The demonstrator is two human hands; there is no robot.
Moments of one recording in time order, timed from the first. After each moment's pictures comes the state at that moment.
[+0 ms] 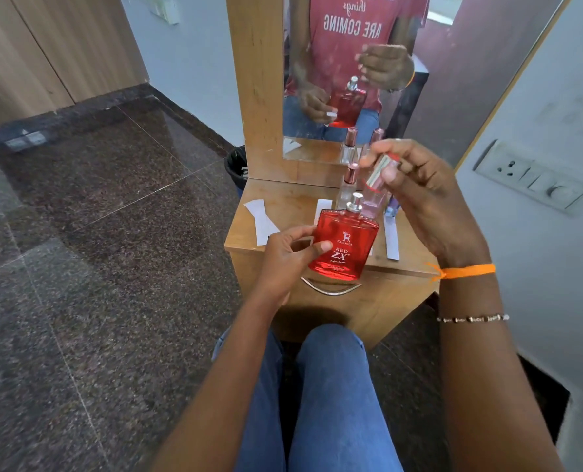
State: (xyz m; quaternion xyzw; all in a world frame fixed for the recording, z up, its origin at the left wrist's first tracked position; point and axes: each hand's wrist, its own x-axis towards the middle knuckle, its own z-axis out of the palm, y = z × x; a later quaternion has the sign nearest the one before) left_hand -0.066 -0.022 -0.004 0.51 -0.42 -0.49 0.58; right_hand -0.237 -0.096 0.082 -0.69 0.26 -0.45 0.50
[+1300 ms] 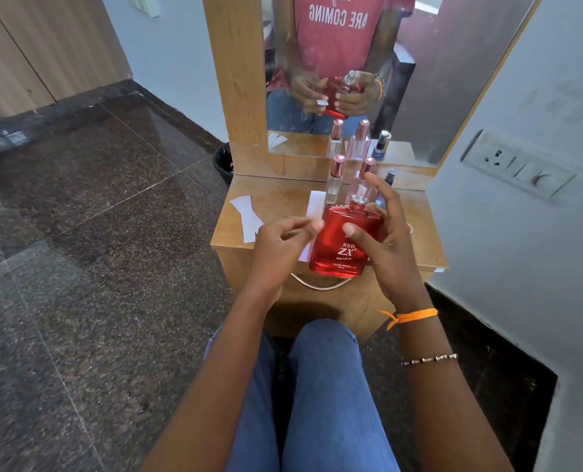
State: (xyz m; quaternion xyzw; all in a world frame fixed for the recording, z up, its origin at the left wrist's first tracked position) left_hand -0.076 -0.023 0.011 0.55 -0.40 -0.47 0.57; right_hand -0.233 -0.061 0.009 -0.63 0.34 -0.51 0.47
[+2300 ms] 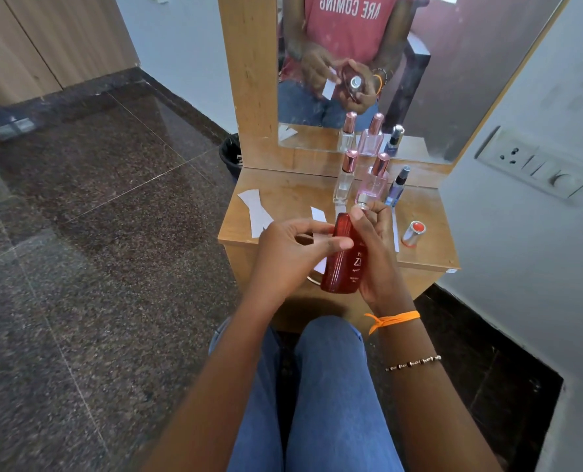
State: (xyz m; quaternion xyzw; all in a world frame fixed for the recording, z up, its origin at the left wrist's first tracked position) left_hand -0.074 -0.005 0.032 0.60 -0.47 -0.39 0.51; right_hand -0.196 -0.054 -0.001 -0.42 0.34 -0.56 0.63
